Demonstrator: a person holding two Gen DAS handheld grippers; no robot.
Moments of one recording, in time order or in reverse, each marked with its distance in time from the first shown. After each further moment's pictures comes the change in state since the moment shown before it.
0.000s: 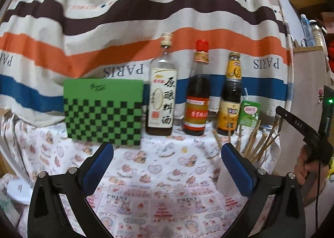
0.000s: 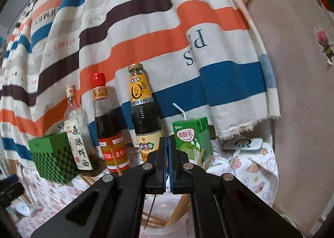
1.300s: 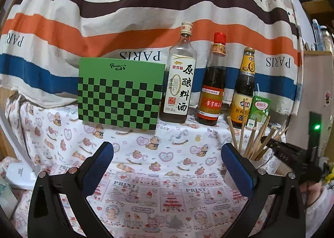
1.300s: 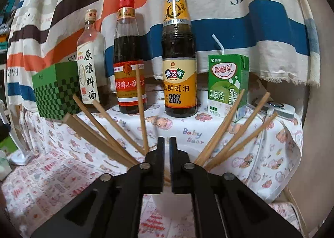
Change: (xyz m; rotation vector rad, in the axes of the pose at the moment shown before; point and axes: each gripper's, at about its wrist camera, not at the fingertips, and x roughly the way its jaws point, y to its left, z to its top) left arm 0.000 0.022 -0.018 -0.055 0.042 0.044; right arm 0.032 0.024 -0.064 -0.146 0.311 0.128
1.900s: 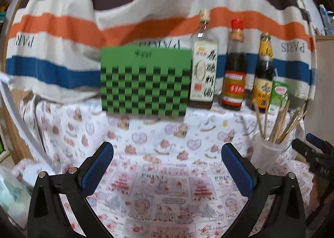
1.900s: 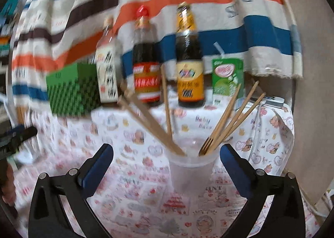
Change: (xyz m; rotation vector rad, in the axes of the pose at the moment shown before) left arm 0.008 0.031 -0.019 0.044 0.066 0.113; right arm -0.041 0.041 -0.033 -0.019 -0.035 -0.029
